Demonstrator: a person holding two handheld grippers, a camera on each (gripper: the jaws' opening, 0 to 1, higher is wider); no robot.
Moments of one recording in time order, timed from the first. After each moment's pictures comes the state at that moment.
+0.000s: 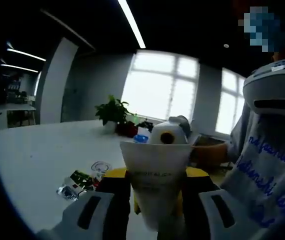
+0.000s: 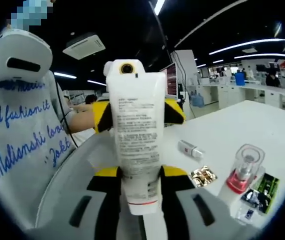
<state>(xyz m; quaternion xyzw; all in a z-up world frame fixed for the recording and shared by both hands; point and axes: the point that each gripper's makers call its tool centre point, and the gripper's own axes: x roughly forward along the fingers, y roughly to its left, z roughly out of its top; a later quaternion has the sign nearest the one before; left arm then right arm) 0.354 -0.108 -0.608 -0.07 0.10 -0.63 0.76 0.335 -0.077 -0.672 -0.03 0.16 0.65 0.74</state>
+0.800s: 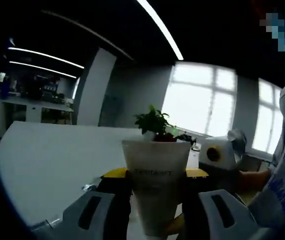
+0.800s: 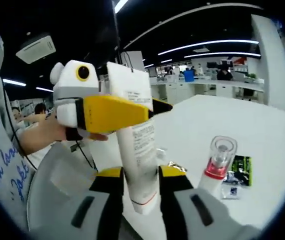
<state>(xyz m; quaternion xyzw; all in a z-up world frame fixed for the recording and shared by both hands) 0.397 -0.092 -0.605 -0.12 0.08 -0.47 0.87 0.371 -0.073 -0.681 -0.03 0.19 0.44 0.88</state>
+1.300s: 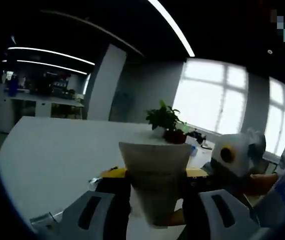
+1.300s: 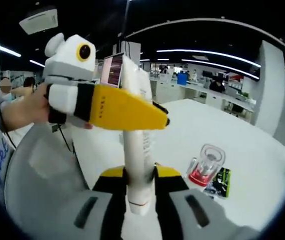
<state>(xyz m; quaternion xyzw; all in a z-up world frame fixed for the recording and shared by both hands) 0.401 -0.088 -0.619 -0.11 0.11 -0.45 0.88 0.379 -0.081 -0.688 -0.14 0.17 0.42 0.88</state>
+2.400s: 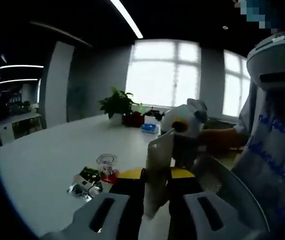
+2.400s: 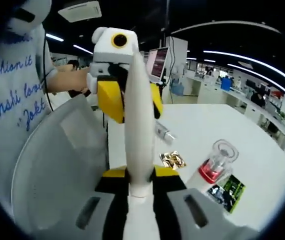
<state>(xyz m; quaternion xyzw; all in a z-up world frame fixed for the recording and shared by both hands) 0.348 -0.111 -0.628 0.01 0.10 -0.63 0.77 0.346 -0.100 -0.700 -0.19 0.17 0.59 0.77</state>
